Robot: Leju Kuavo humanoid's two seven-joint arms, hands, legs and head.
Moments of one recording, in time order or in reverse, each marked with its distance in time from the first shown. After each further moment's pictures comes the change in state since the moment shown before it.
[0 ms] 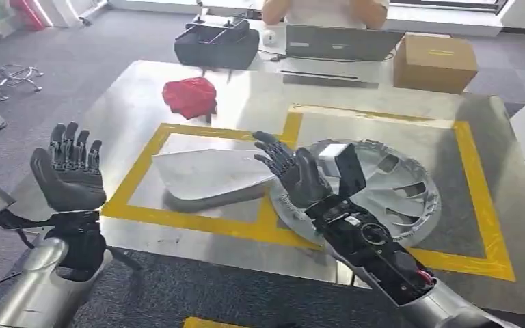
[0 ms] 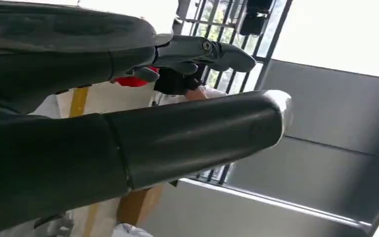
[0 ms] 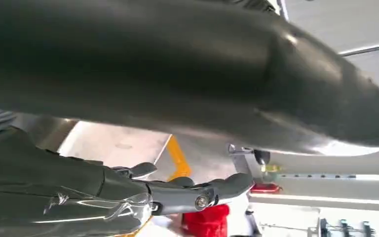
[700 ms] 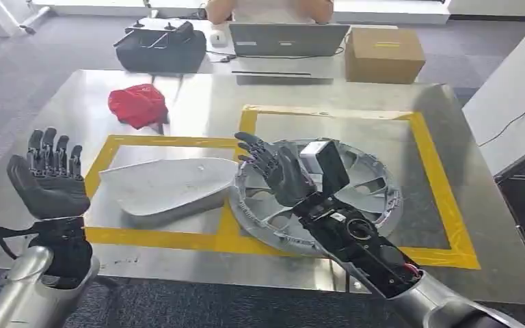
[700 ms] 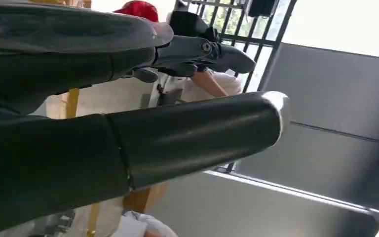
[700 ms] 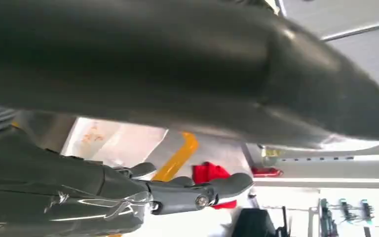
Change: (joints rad) left arm -0.001 0.003 0.000 0.000 0.003 0.003 -0.002; right arm 0.001 -0.003 0.003 -0.001 0.000 0.000 0.000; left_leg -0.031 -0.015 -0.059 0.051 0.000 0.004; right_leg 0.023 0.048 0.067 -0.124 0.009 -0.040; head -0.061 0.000
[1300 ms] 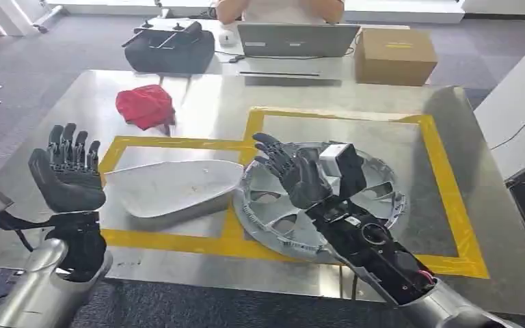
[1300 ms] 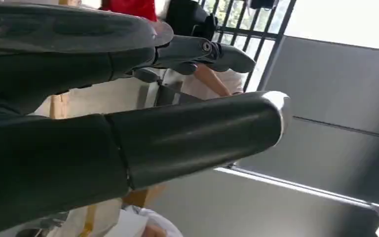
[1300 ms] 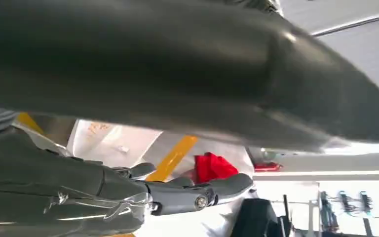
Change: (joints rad) left arm 0.000 -0.004 0.000 0.000 0.009 0.005 -0.006; right arm 0.004 -0.005 0.001 0.000 -0.013 -0.001 0.000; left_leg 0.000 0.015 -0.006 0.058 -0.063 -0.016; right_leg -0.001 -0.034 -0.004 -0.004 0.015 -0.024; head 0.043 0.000
